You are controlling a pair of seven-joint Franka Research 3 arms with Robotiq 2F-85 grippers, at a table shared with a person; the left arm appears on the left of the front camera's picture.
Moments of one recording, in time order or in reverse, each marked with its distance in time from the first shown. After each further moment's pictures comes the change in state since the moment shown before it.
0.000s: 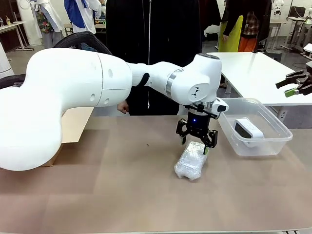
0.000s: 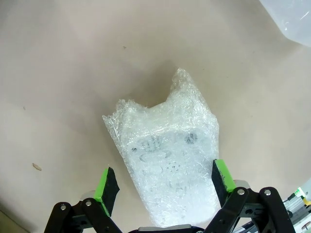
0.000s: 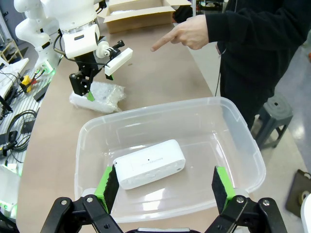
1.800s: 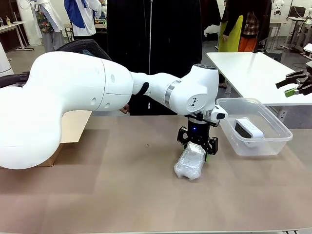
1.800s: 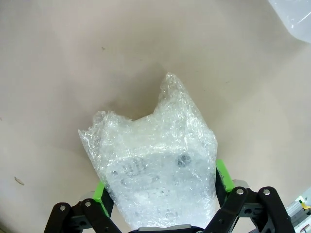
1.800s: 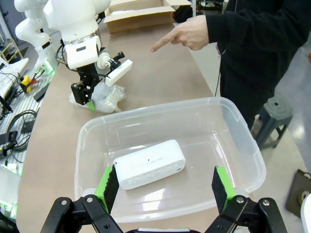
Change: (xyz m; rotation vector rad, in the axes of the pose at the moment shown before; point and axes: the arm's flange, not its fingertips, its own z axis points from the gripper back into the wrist) left arm -0.002 -0.005 -0.030 -0.042 -0.017 -0.001; right arm 0.000 0.000 0.000 0.000 0.000 0.000
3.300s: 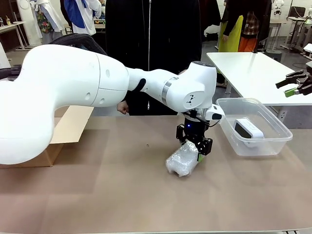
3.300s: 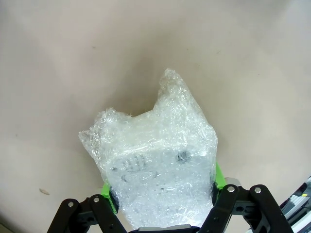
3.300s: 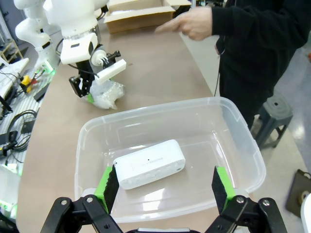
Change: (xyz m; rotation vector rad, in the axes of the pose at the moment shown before) left arm -0.008 0.010 0.013 0.025 0.014 -0.224; right arm 0.000 0.000 0.000 0.000 0.000 0.000
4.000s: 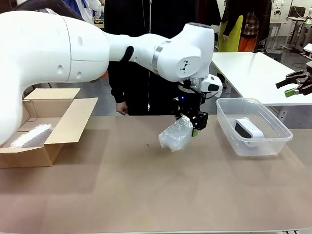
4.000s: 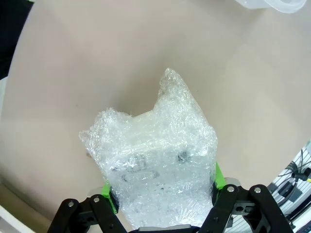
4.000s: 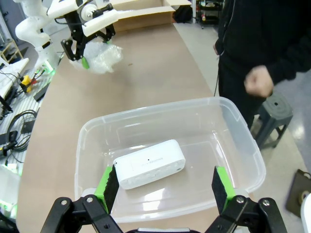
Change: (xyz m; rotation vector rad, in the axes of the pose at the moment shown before) left arm -0.022 0.019 0.104 0.075 -0.059 -0.035; right arm 0.000 0.000 0.000 0.000 0.000 0.000
